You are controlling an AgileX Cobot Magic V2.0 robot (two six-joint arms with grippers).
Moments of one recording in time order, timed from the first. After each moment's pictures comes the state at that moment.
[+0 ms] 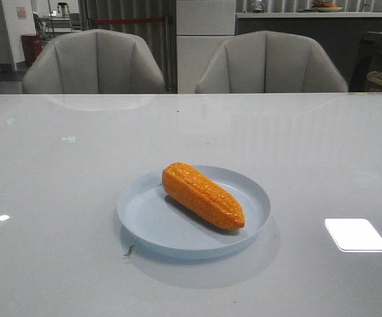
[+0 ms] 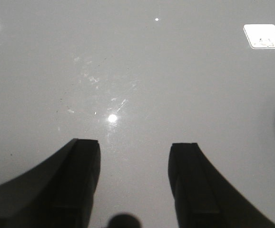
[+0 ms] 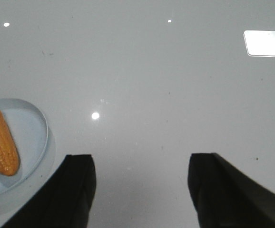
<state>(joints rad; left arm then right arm) -0.05 0.94 -0.48 -0.28 0.21 0.31 -0.08 0.69 -0.70 0.18 0.67 -0.13</state>
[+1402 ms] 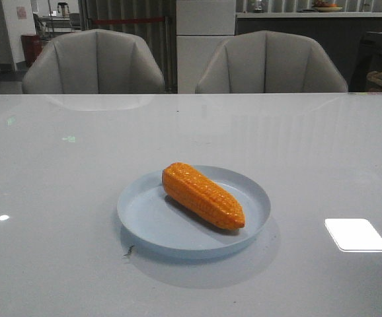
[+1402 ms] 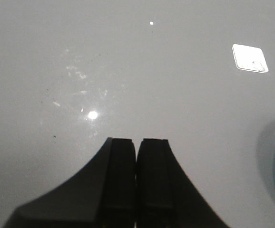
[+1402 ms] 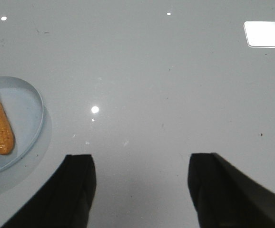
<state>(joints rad) -0.05 0.98 -0.48 -0.45 0.16 0.31 -0.08 0.62 -0.60 0.18 0.66 -0.13</state>
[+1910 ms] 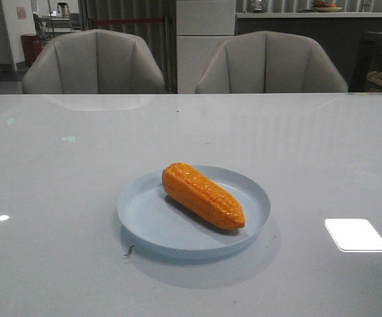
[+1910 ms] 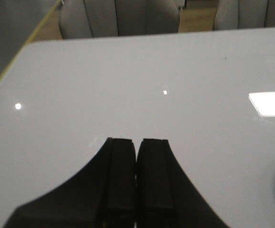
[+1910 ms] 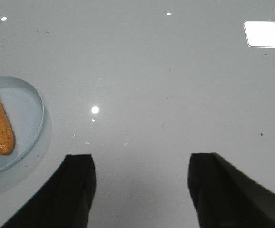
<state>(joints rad) -0.05 0.70 -0.46 -0.23 0.11 0.32 -0.08 0.62 -0.60 0.18 0.66 -0.13</state>
